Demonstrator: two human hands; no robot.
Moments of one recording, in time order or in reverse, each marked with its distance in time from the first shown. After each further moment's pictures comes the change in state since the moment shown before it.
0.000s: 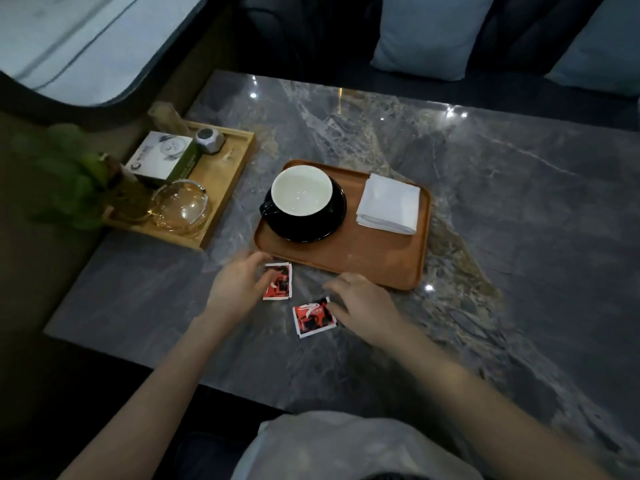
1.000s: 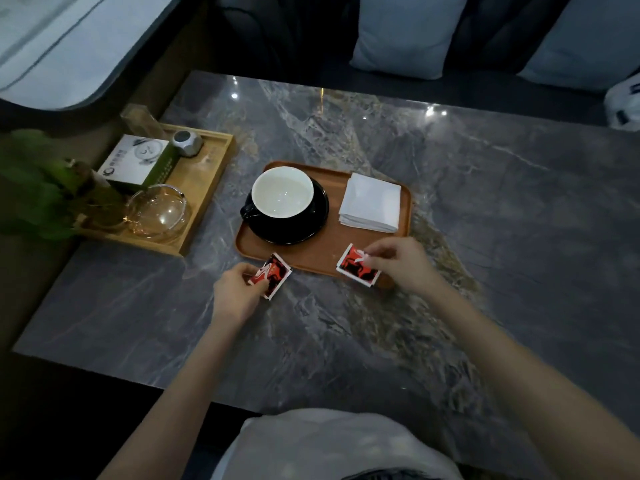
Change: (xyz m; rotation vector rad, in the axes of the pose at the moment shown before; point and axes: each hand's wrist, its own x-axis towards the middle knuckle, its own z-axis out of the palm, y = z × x) left_hand 0.002 0.025 0.019 -0.393 0.043 -0.417; right_hand 0.006 0.071 -0.050 0.543 0.245 0.321
